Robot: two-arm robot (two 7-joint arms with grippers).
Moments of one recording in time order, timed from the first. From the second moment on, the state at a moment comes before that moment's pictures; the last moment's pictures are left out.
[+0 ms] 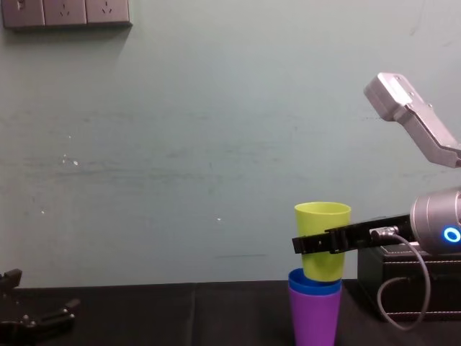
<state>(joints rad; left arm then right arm) -0.20 0.60 0.45 -1.41 -0.25 -0.12 0.03 0.59 0.27 -0.40 -1.23 0.29 0.43 0.38</state>
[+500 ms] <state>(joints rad) -0.20 0.60 0.45 -1.41 -0.25 -0.12 0.03 0.61 0.27 -0.41 -1.19 0.29 0.41 0.38</state>
